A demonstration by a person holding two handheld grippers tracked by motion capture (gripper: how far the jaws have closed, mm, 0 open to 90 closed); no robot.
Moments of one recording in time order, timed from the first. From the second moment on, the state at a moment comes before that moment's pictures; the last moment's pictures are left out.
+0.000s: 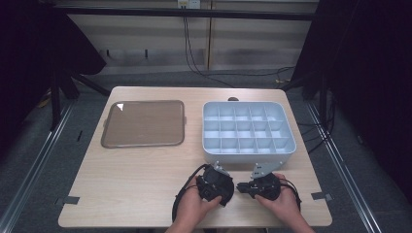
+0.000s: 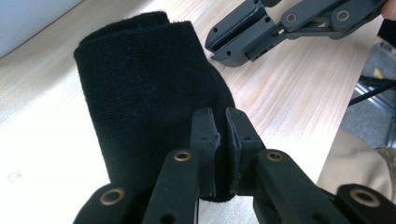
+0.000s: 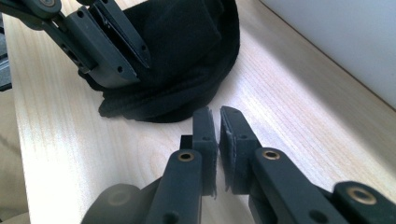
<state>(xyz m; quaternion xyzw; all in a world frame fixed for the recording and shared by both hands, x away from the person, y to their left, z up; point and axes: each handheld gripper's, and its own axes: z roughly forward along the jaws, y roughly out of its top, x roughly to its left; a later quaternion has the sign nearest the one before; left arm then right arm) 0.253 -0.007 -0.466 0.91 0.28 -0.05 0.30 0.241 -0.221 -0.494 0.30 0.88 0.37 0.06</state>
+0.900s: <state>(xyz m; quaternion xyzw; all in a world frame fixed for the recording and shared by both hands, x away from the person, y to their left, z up) 0.252 0.000 -0.465 0.91 0.28 -0.07 0.32 0.241 -0.223 -0.482 0.32 0.86 0.39 0.07</state>
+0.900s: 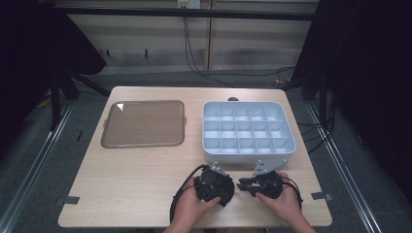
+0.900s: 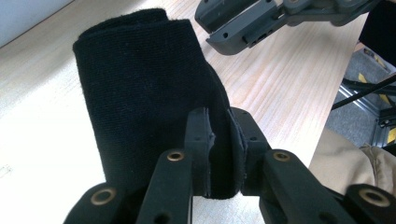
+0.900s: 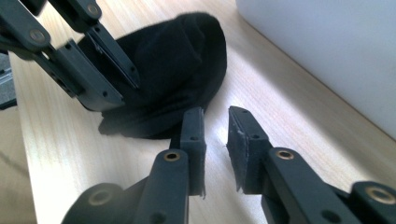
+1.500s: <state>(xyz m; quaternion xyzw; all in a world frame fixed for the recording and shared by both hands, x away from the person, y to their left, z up) 0.251 0.000 -0.464 0.91 0.27 -0.07 0.32 0.246 -0.208 -0.466 0.32 0.85 0.40 0.07</state>
